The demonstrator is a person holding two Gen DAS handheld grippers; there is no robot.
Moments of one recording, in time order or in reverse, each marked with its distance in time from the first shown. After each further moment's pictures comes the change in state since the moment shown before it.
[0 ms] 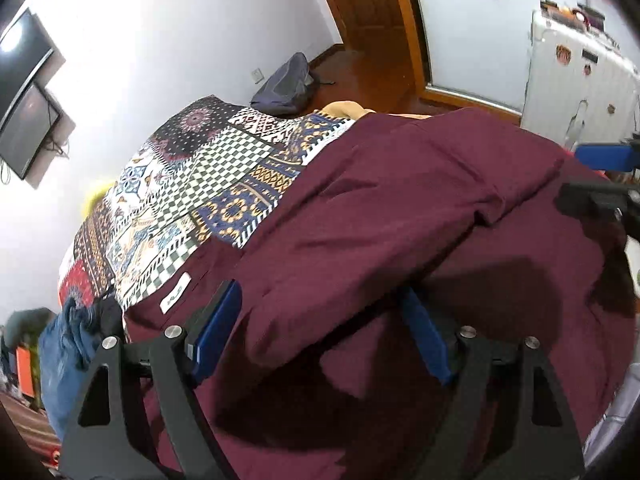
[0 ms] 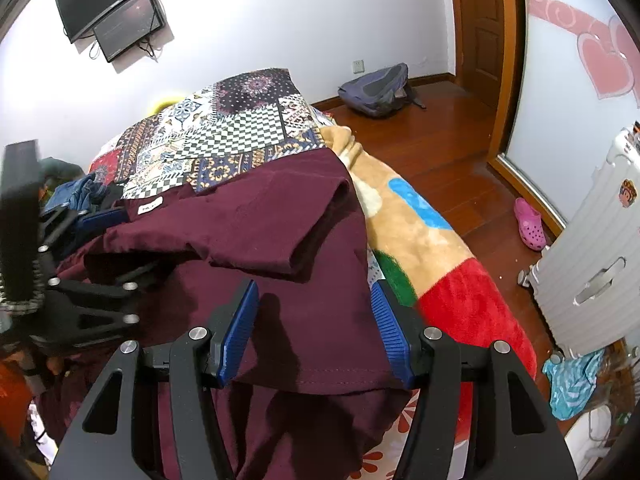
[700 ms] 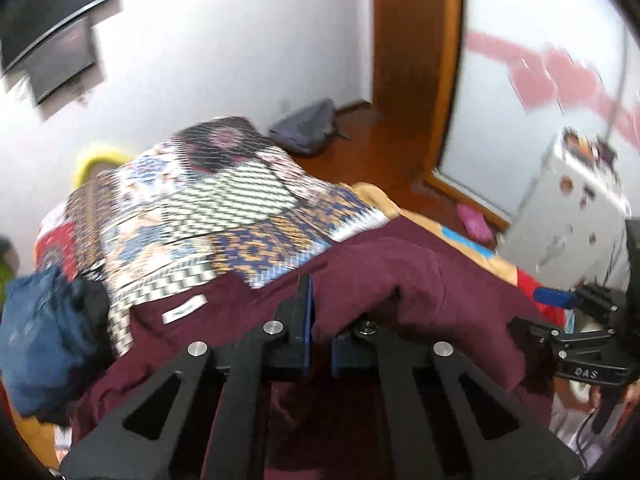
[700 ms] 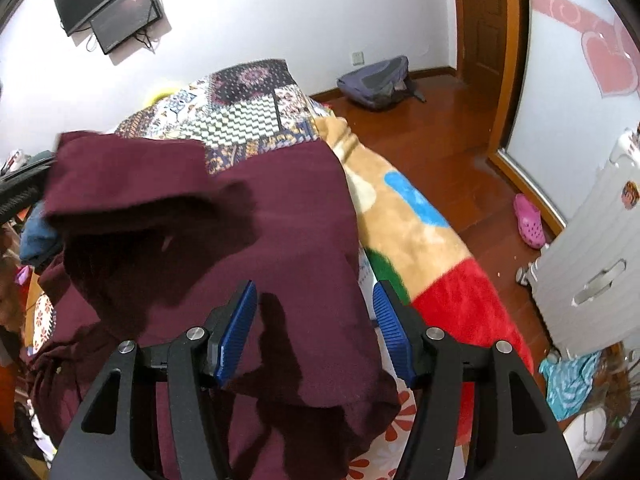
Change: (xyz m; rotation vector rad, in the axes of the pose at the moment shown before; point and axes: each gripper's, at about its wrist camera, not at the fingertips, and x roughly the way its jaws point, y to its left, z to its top) left arm -0.067 0.092 0.016 -0.360 -0.173 -0.117; right arm -0.002 0.002 0.010 -0.027 0.003 0.004
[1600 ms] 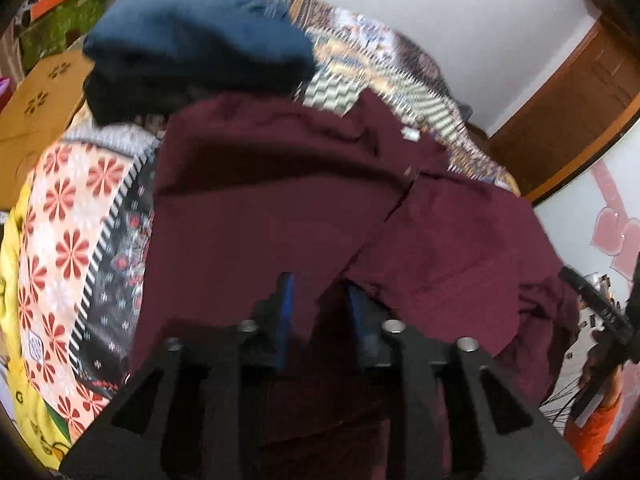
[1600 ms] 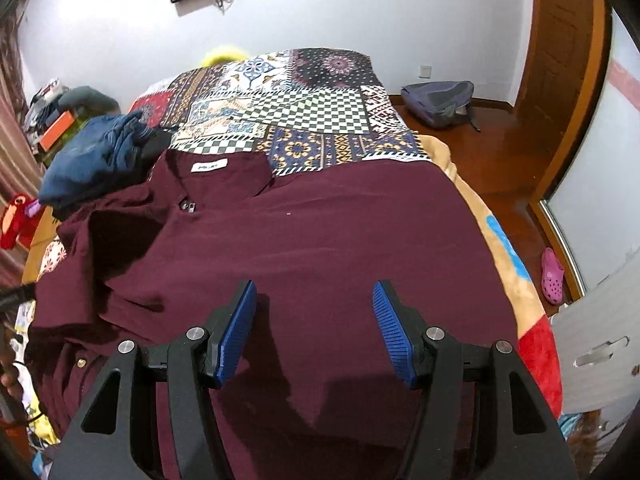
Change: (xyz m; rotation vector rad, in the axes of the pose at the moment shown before) left arm -0.066 0.178 -0.230 -0.711 0.201 0.086; right arm 0.026 0.100 0.004 -0.244 0.056 0.052
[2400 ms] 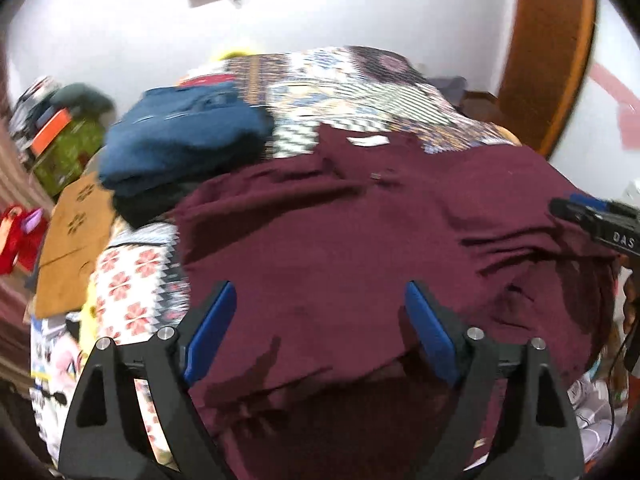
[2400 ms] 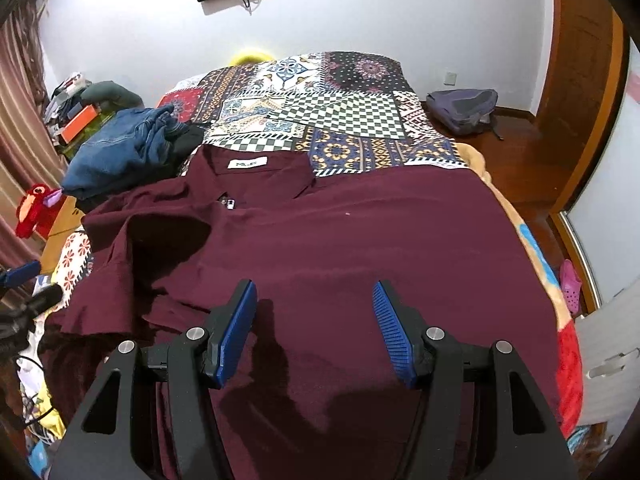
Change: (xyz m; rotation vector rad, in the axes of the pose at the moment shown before) left arm -0.040 -0.098 -0.028 0.372 -0.141 0.217; right arm -0.003 0.021 -0.008 -0.022 -0.024 0.058
